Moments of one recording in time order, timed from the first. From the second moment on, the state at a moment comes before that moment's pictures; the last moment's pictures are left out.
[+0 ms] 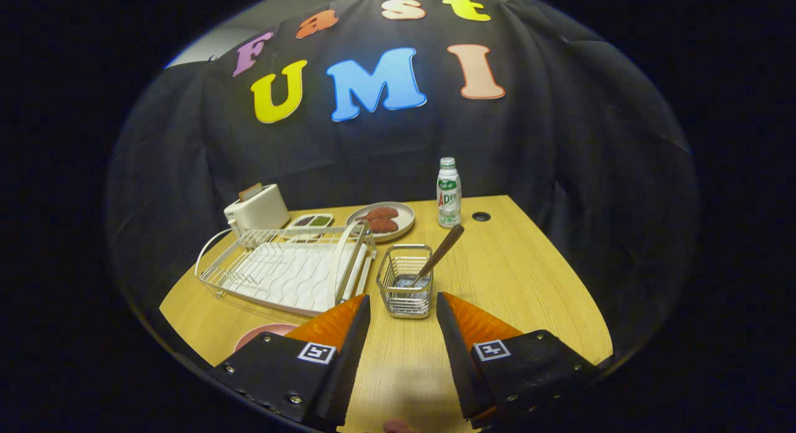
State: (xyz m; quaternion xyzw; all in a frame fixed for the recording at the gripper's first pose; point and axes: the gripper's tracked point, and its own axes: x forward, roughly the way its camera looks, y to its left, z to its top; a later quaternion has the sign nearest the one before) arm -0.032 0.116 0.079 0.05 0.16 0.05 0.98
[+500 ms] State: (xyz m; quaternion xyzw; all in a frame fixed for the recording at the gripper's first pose) arm 0.050 0.083 0.077 0.05 0.08 0.03 1.00
